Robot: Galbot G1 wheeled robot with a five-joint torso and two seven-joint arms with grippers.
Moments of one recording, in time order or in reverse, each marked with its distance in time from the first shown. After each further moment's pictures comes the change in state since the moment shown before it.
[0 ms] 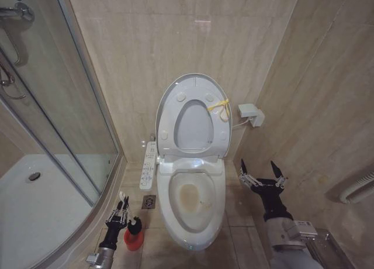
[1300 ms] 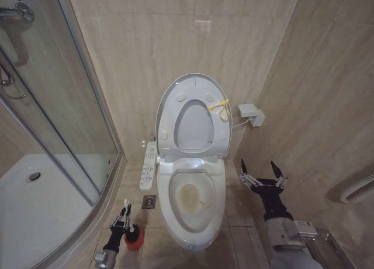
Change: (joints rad) left arm -0.165 -0.037 0.037 0.327 0.067 -0.051 0.028; right arm 0.000 0.000 0.000 0.000 0.000 0.000 0.000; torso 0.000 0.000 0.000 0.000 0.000
